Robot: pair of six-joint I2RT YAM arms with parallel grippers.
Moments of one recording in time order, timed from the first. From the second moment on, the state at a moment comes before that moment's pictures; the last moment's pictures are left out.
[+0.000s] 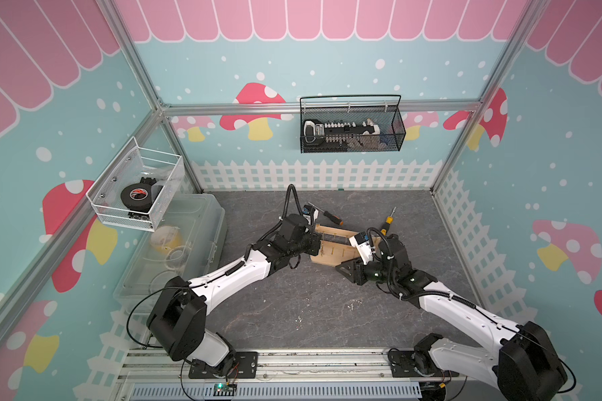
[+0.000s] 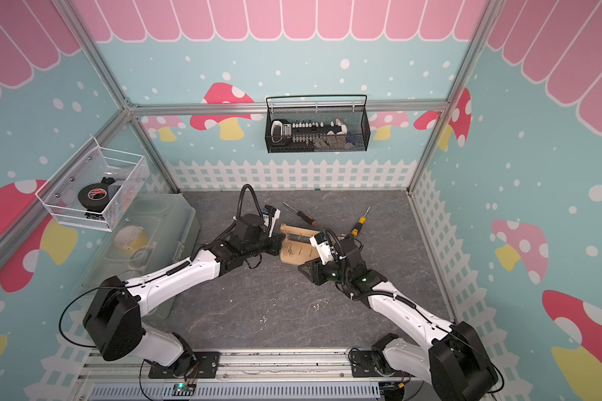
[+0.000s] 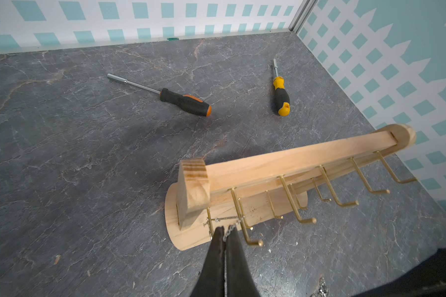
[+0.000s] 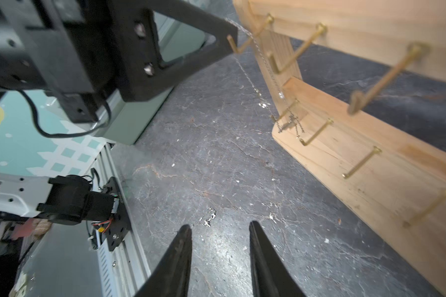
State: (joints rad) left arm -0.67 1.52 1.08 -0.14 0.03 -0.29; right arm 0.56 1.11 0.58 0.00 -0.46 0.37
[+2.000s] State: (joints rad) left arm -0.67 1.51 1.10 -0.17 0.06 -0.29; right arm 0.30 1.22 0.50 0.16 -0.12 0.27
